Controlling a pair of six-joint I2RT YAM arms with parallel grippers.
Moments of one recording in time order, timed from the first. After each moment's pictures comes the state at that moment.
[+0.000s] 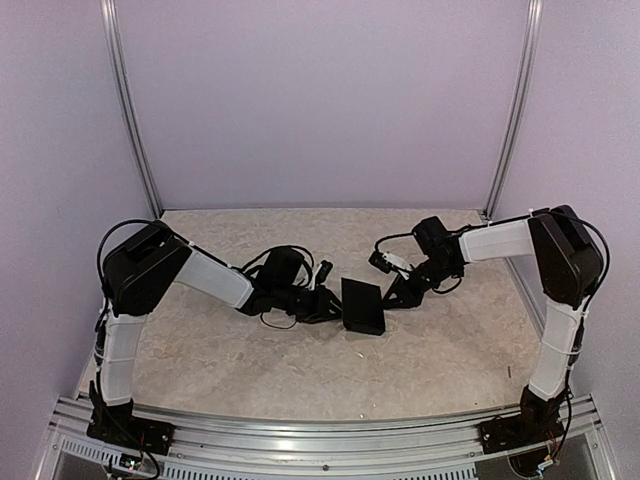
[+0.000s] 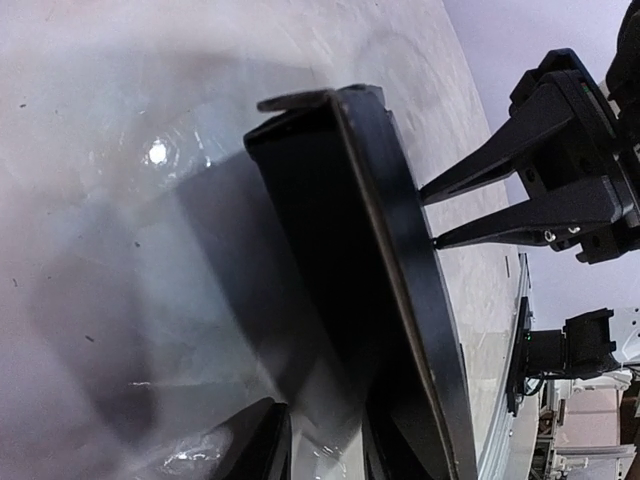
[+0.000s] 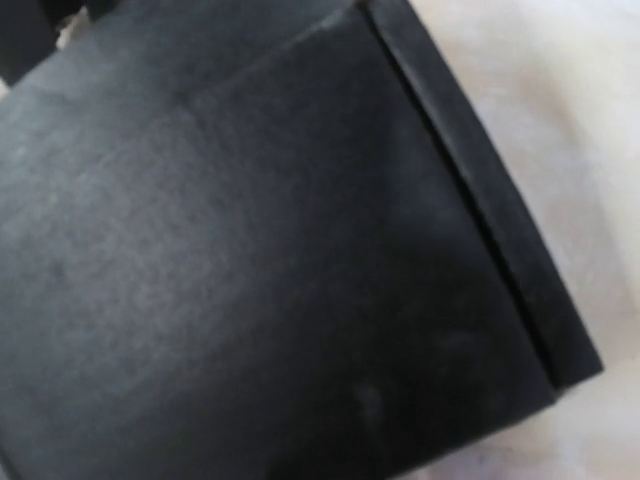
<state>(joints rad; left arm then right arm) -0.77 2.19 1.21 0.36 0.56 -0.72 0.44 1.93 1.19 -0.40 -0.60 -0.50</state>
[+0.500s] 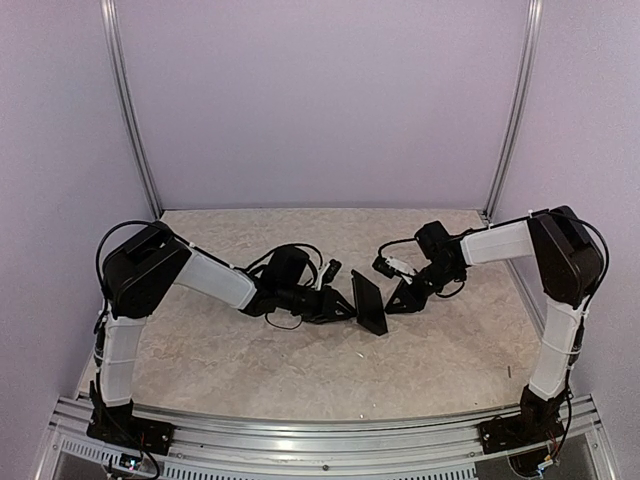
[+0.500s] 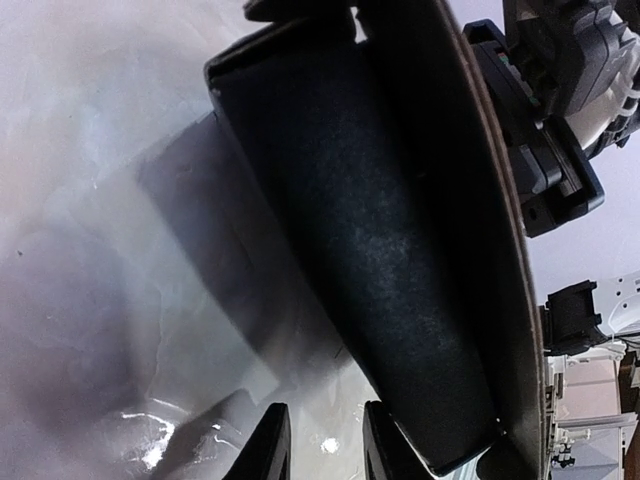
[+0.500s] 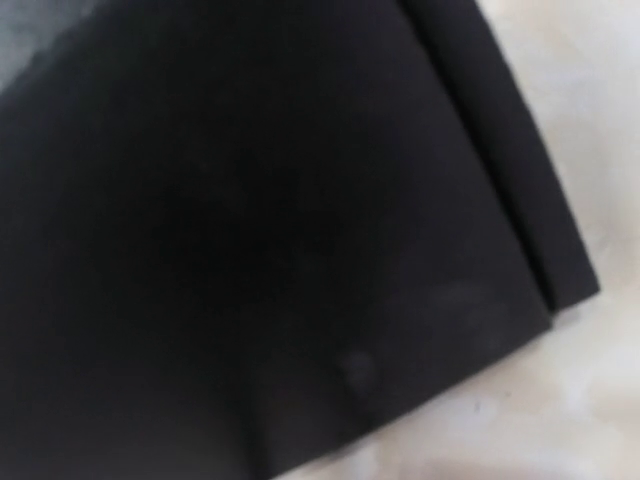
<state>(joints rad) -0.80 2.18 1.22 0.38 0.60 -0.70 0.42 1.93 1.15 -0.40 -0.58 -0.50</state>
